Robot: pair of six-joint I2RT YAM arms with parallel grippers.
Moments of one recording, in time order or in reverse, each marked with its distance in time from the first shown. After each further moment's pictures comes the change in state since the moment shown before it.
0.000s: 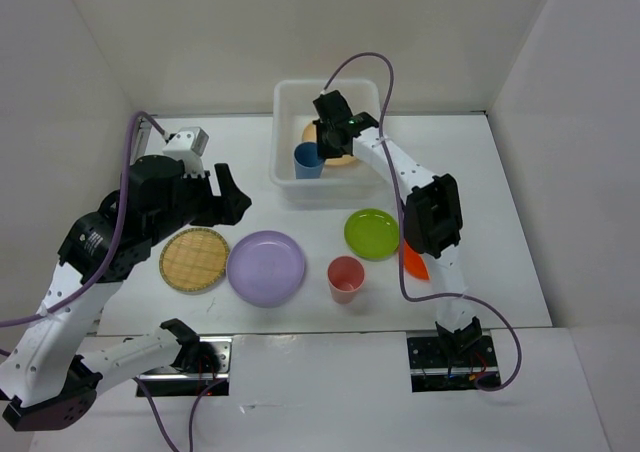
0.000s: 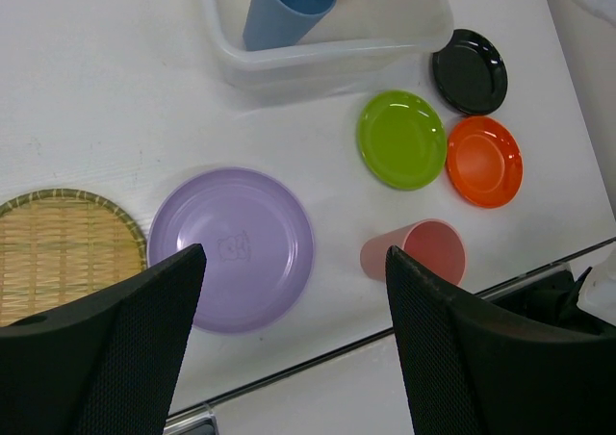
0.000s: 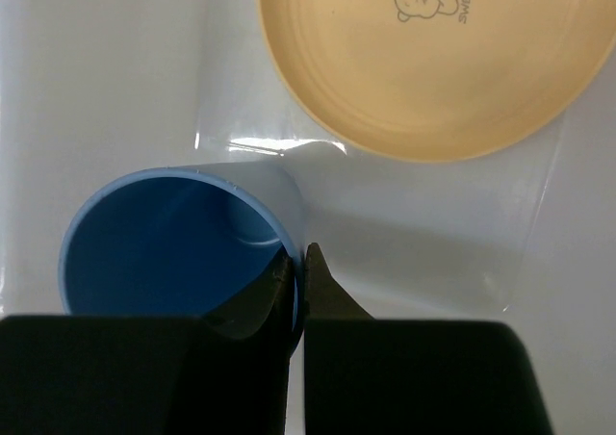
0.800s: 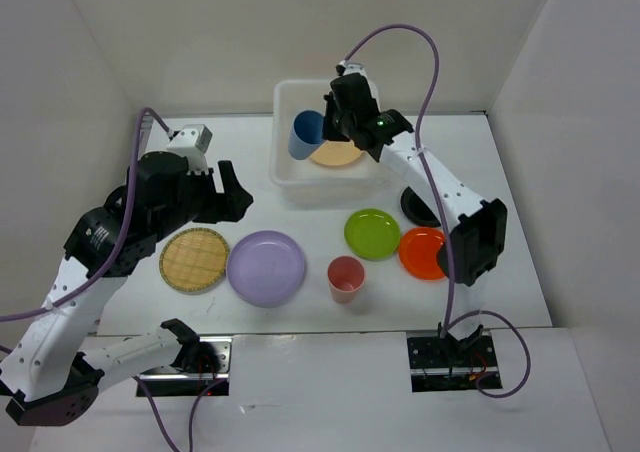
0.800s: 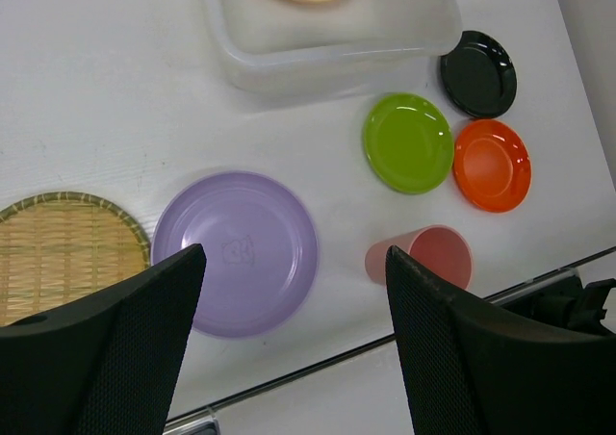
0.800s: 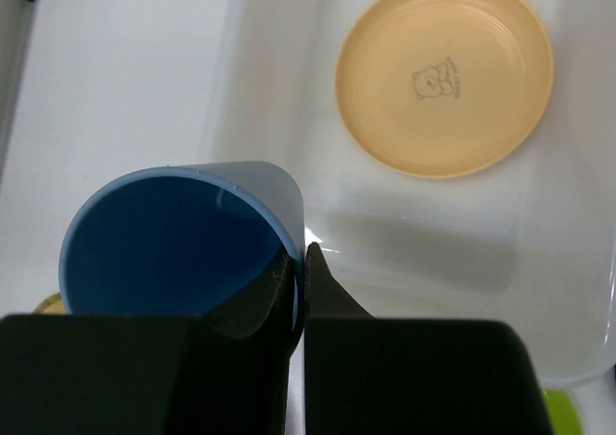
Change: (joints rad) left arm 0.000 0.025 0.002 0.009 -0.011 0.005; right arm 0.051 -0.365 -0.175 0.123 0.058 0.076
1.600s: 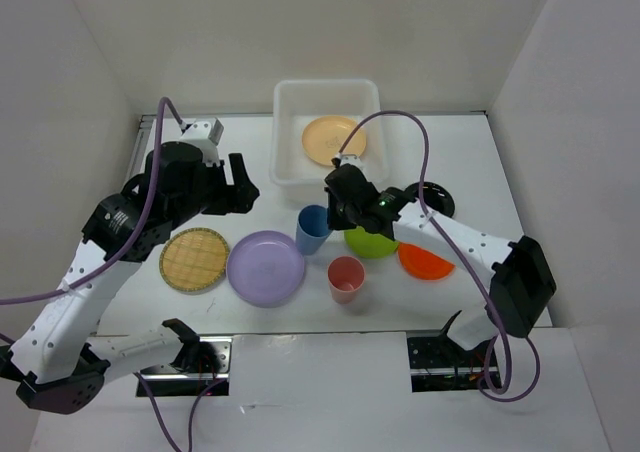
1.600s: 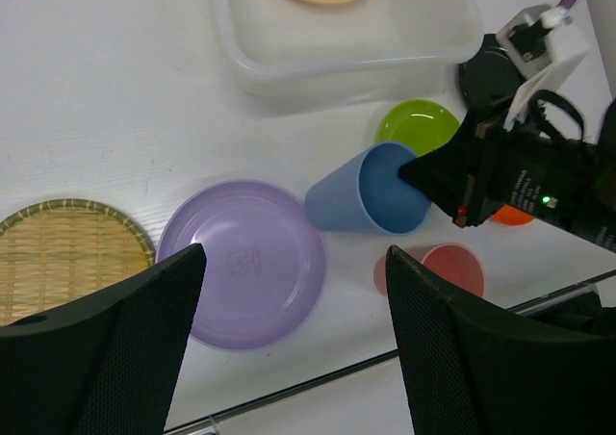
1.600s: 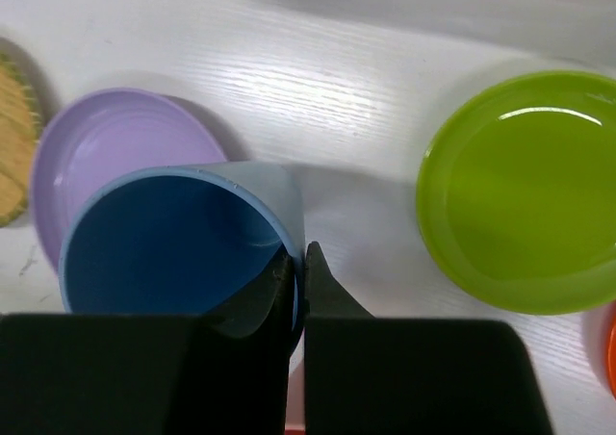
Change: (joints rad) left arm -0.003 0.077 0.020 0.022 -0.030 0.002; right arm 0.206 -0.368 -0.771 0.080 0.007 0.148
